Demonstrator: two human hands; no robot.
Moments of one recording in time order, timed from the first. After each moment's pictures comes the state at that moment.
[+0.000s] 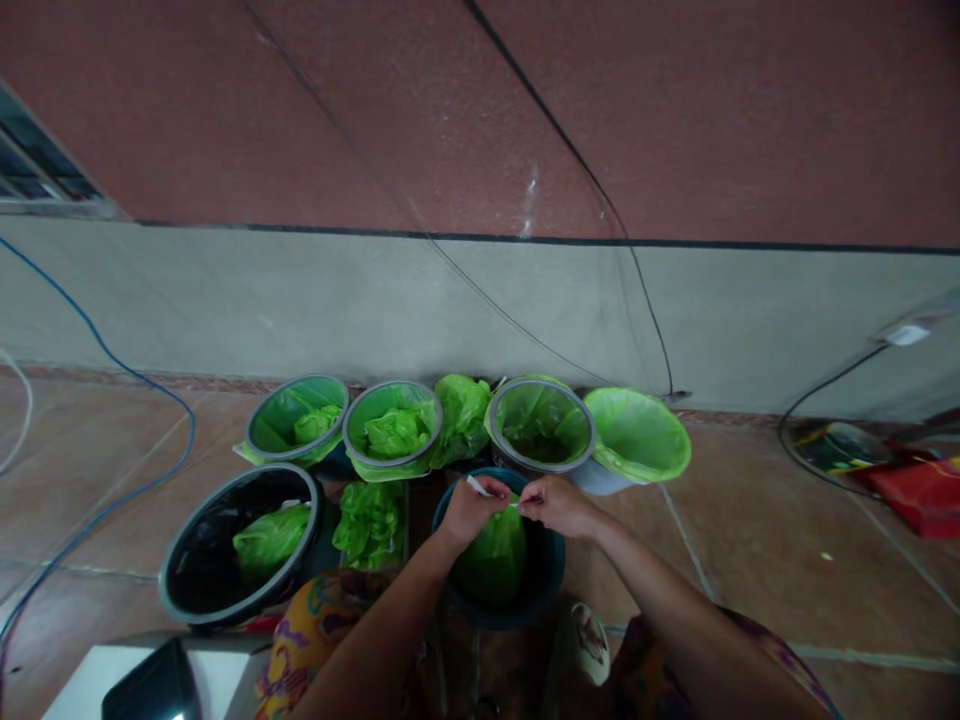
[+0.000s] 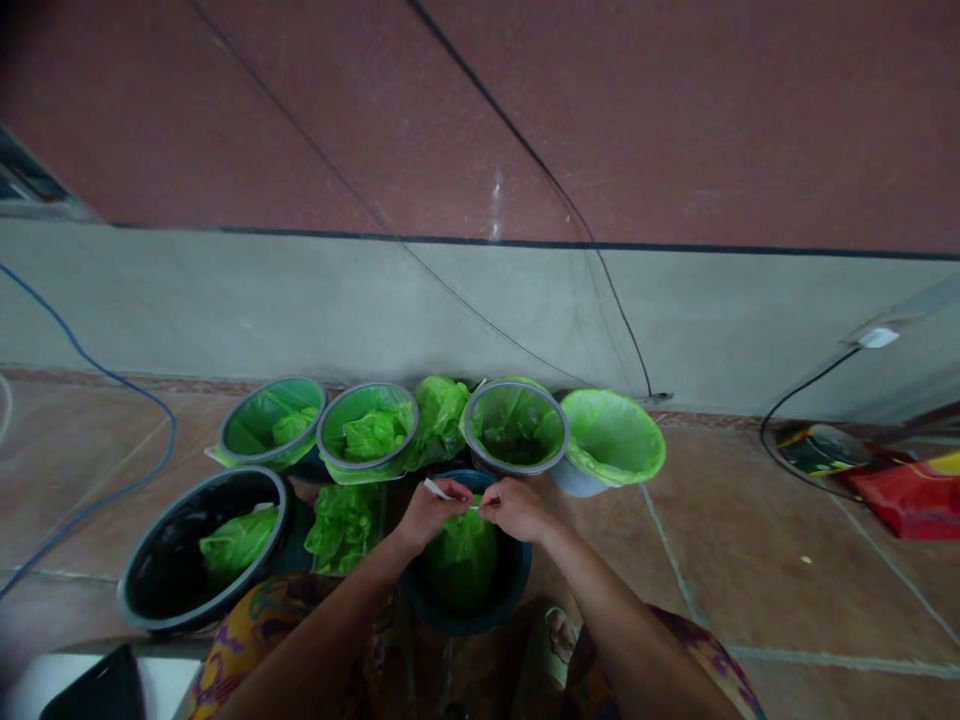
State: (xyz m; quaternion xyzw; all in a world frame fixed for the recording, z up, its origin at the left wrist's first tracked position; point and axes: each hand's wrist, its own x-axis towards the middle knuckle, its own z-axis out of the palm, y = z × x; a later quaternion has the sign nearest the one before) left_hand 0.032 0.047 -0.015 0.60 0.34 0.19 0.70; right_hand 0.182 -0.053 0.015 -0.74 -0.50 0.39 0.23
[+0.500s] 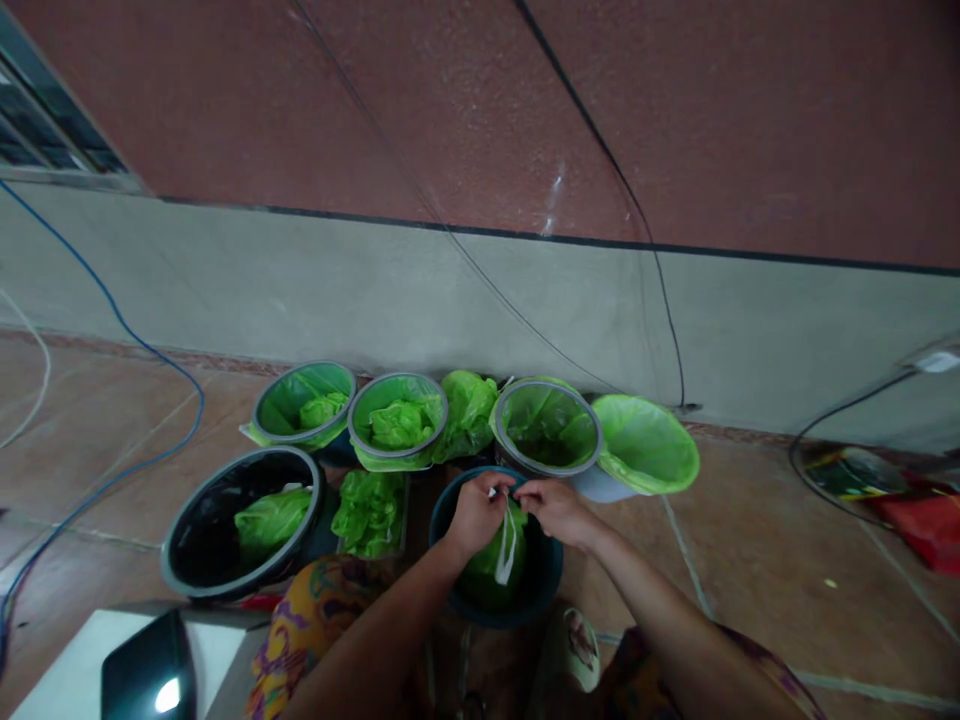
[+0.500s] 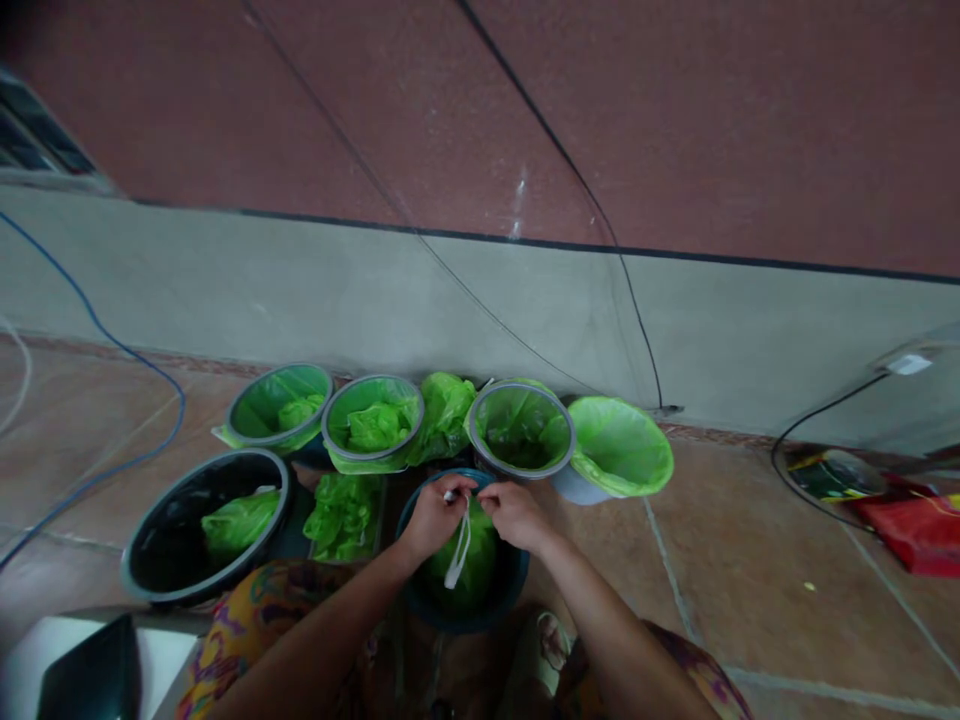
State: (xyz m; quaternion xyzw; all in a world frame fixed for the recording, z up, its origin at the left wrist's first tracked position) left_hand 0.036 0.037 -0.027 0.75 0.31 0.26 0.52; right_hand 0.176 -0.050 0.001 -0.75 -0.47 0.39 0.26
